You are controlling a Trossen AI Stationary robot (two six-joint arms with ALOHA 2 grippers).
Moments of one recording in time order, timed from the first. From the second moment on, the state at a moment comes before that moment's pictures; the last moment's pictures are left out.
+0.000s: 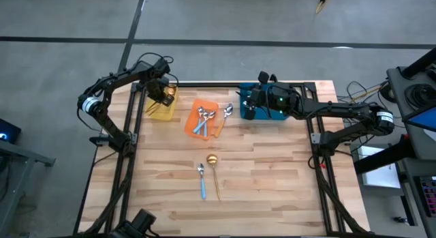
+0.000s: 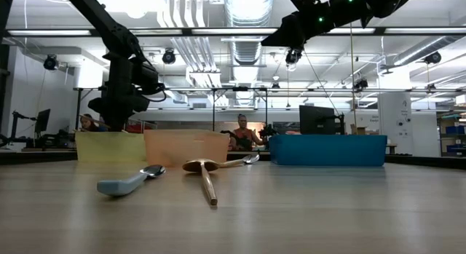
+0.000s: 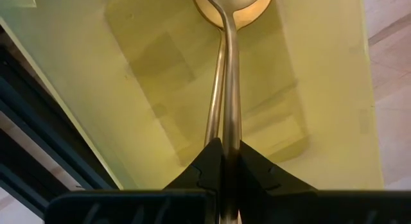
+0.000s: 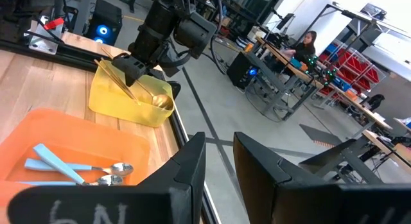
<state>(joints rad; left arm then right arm) 1.03 1.65 1.12 -1.03 -0.02 0.01 -0.32 1.28 0.87 0.29 0.15 -0.51</state>
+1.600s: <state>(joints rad) 1.03 1.67 1.12 -1.12 -0.02 -0.03 -0.32 1.28 0.87 0.28 0.16 -0.52</state>
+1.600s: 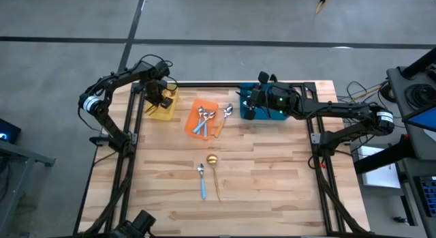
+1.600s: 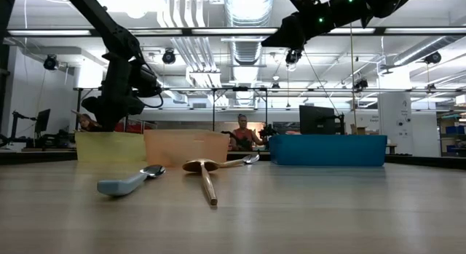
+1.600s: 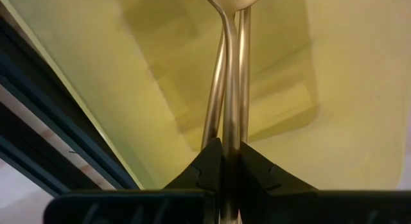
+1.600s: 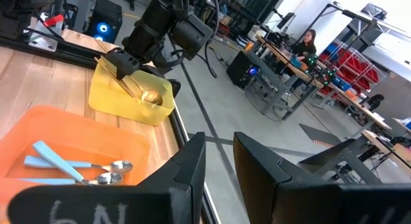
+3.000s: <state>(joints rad) 1.03 1.67 1.12 -1.13 -0.02 -0.05 -0.32 1.28 0.87 0.27 0.16 -0.52</state>
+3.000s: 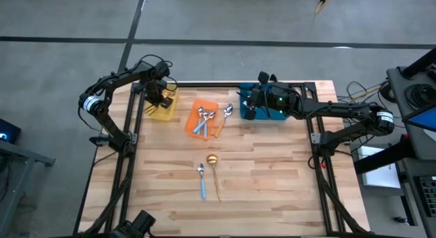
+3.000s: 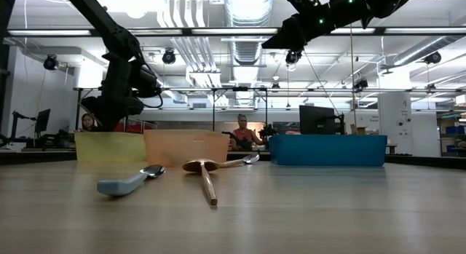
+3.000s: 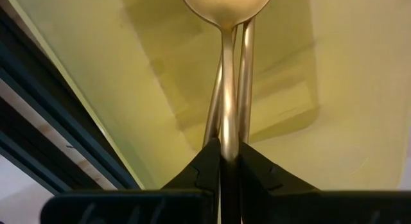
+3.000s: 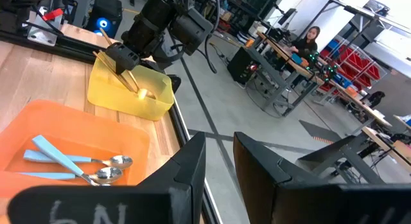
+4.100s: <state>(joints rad) 1.03 1.67 1.18 -1.19 -0.02 -0.03 -0.32 1.28 0.87 0.27 0.16 -0.52</state>
